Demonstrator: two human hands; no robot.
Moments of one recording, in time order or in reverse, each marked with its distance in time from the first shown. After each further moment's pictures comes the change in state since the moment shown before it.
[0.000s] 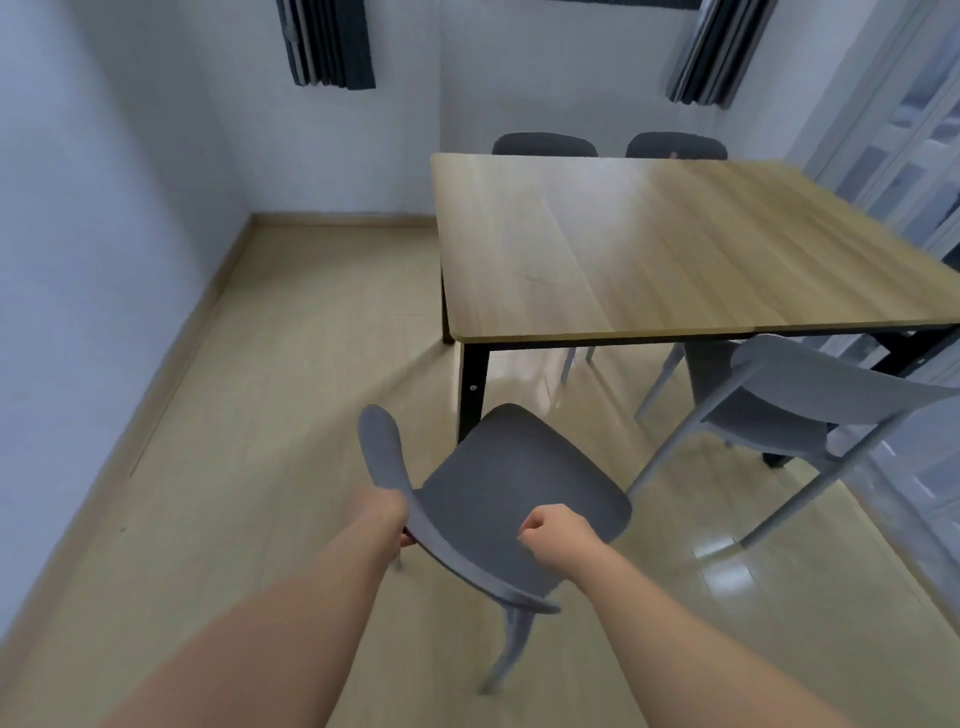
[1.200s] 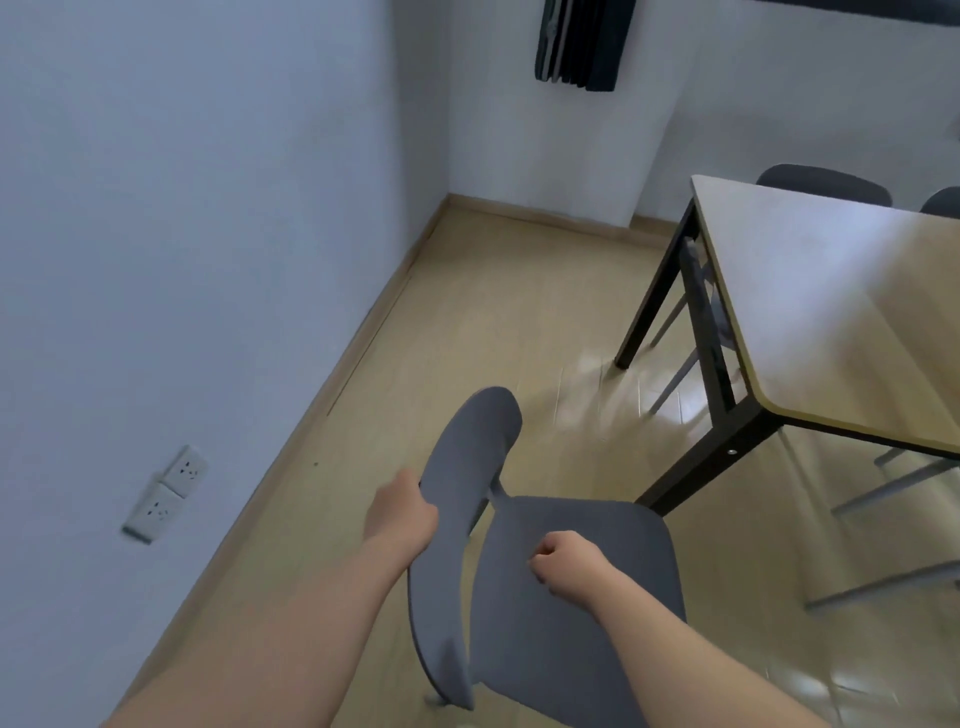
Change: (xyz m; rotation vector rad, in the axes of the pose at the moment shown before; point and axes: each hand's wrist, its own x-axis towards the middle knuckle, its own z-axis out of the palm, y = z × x) left_hand 0.139 -0.034 -0.321 0.495 0.177 0.212; right_hand 0.019 -0.279 0.213 -0.158 -0.216 -0.139
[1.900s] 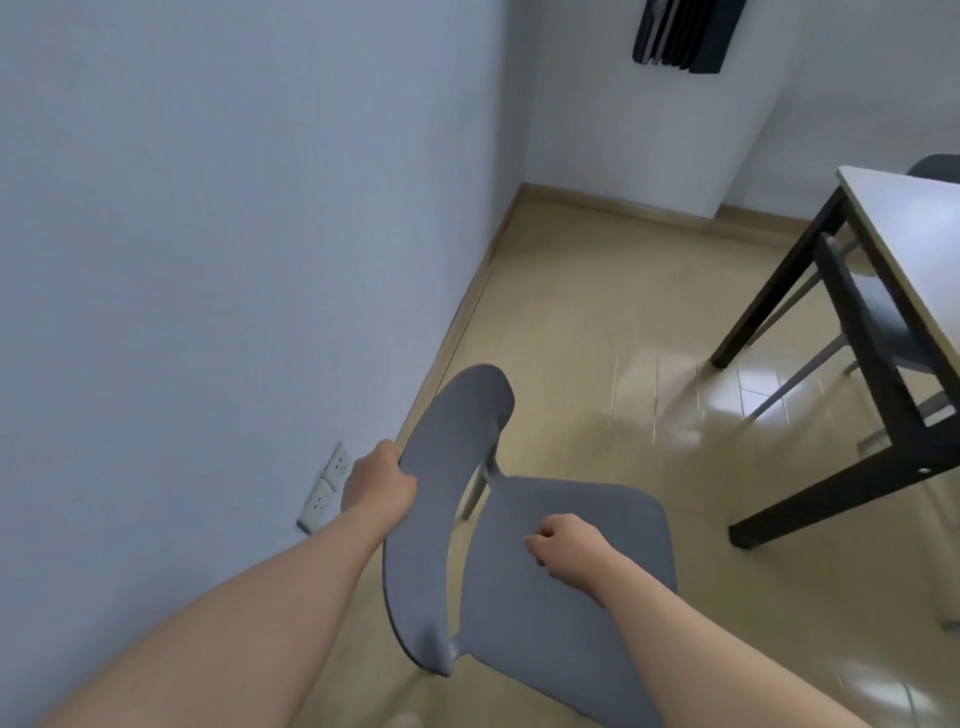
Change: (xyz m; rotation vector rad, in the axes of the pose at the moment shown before) left_hand 0.088 -0.200 -0.211 0.014 0.123 -0.055; right_hand 0.004 -0.228 0.168 -0.025 -0.069 -0.062
